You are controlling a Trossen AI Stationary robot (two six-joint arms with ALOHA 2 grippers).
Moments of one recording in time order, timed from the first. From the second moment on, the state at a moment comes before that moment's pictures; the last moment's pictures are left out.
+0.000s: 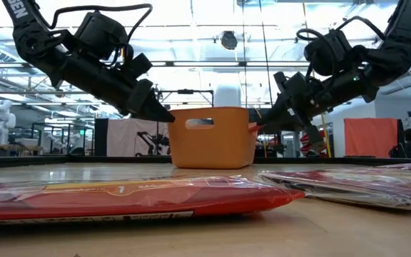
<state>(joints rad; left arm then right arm) 0.14 1.49 0.45 0.65 -0.29 0.00 -0.35 1.43 0.30 0.76 0.00 -1.18</state>
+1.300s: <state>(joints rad) 0.13 1.49 0.45 0.68 -0.25 -0.06 -0.21 1.45 0.60 0.52 0.00 -0.48</state>
